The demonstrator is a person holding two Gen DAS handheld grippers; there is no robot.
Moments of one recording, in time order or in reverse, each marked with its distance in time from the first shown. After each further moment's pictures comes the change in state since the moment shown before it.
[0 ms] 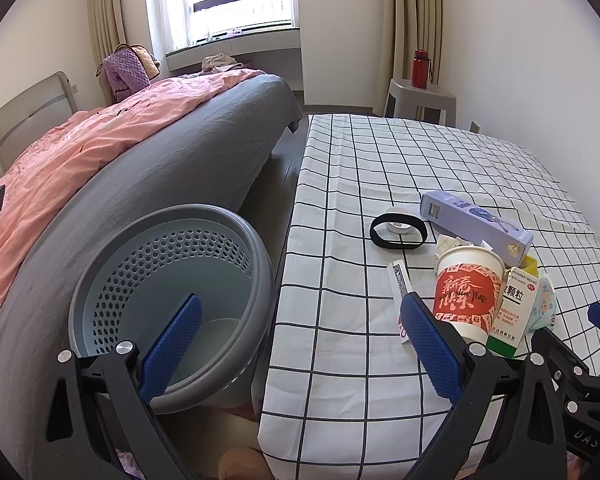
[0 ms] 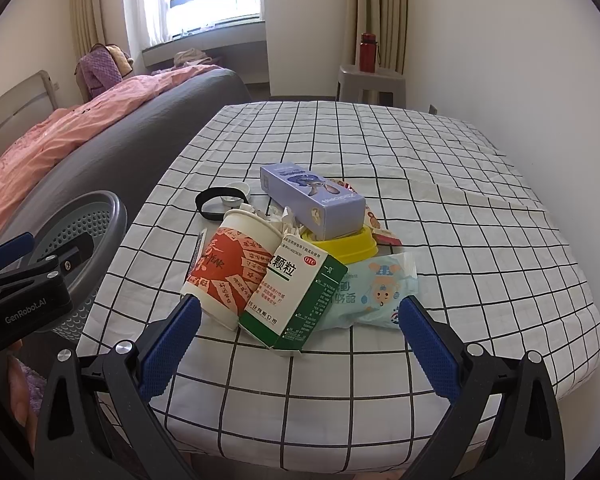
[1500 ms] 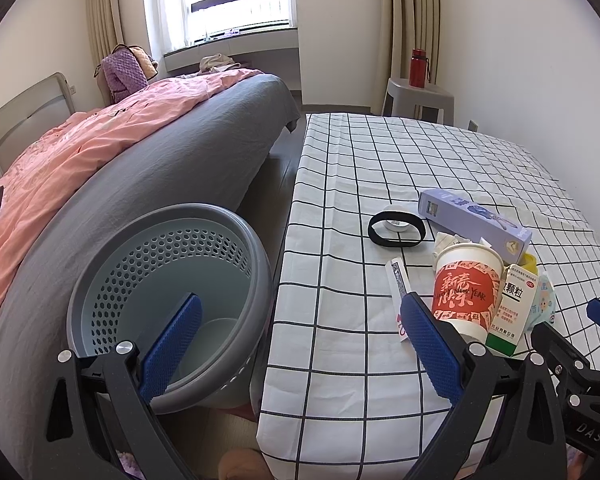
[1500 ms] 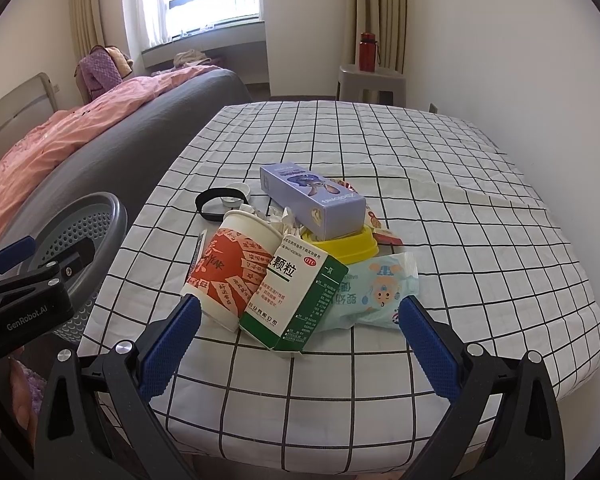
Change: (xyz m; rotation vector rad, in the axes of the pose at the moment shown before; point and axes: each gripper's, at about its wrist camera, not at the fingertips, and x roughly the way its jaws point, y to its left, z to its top) left arm 0.001 0.001 -0.002 0.006 0.000 -0.007; right arm 0.001 -0.001 -0.001 0.008 -0.002 0.001
